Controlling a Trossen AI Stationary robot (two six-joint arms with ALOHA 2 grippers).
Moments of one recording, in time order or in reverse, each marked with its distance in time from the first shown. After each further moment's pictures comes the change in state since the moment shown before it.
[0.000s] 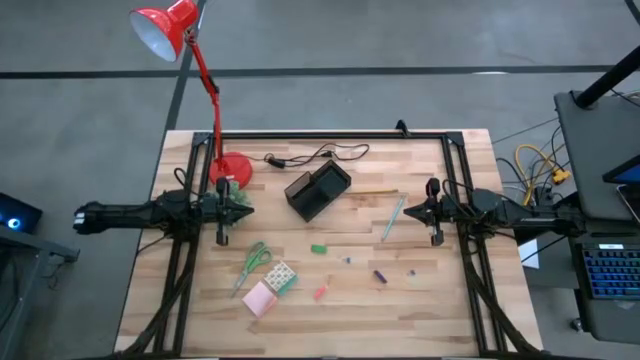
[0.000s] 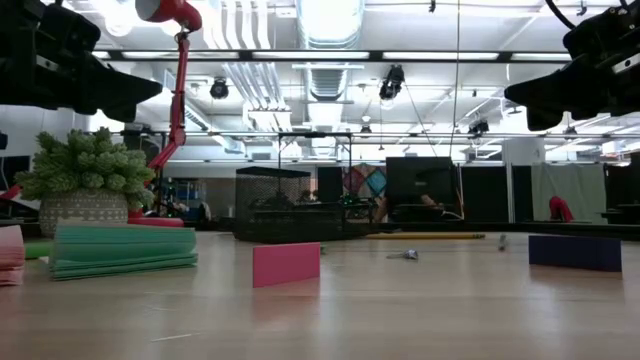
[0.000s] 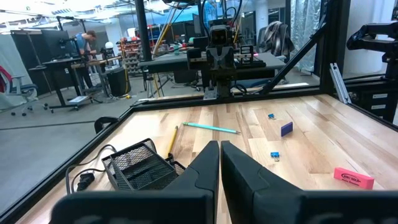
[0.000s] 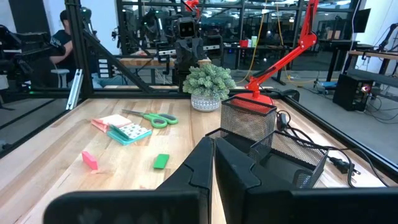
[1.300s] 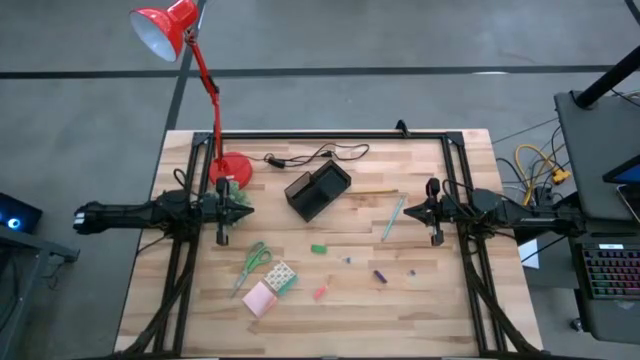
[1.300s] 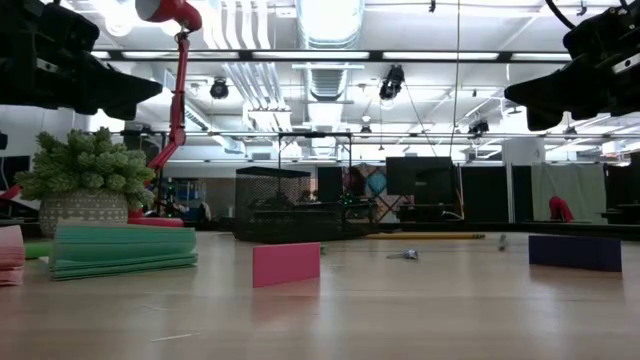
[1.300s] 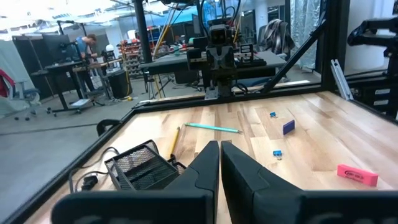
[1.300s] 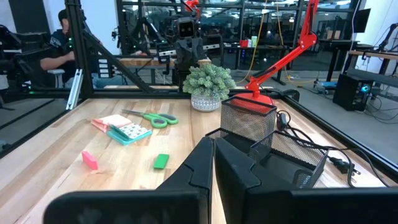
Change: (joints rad) left arm 0.000 0.000 0.000 0.000 0.000 0.046; right arm 0.000 0.000 0.000 0.000 0.000 0.000
